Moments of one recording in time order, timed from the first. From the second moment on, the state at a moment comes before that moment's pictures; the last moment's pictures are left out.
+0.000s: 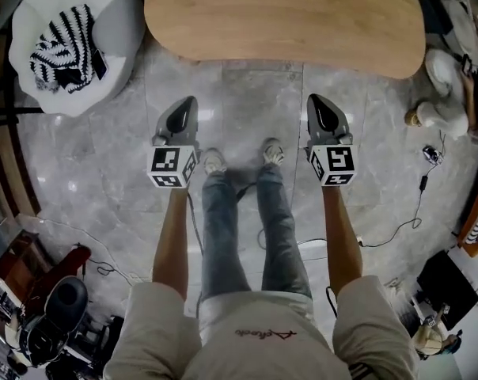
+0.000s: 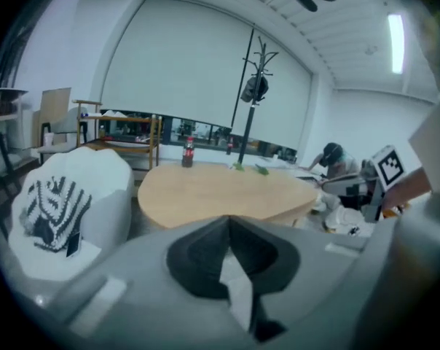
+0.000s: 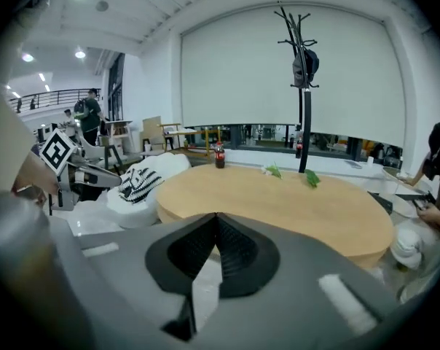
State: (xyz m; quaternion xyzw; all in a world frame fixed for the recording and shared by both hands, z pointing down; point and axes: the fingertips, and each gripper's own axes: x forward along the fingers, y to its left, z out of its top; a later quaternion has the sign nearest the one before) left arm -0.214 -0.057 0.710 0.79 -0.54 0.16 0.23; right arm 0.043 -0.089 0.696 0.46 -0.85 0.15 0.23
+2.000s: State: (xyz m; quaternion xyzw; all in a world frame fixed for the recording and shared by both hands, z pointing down) left arm -0.180 -0.011 0.230 0.84 -0.54 0.06 0.04; right arm 0.041 -0.022 0.235 0.46 -0.88 0.03 0.08
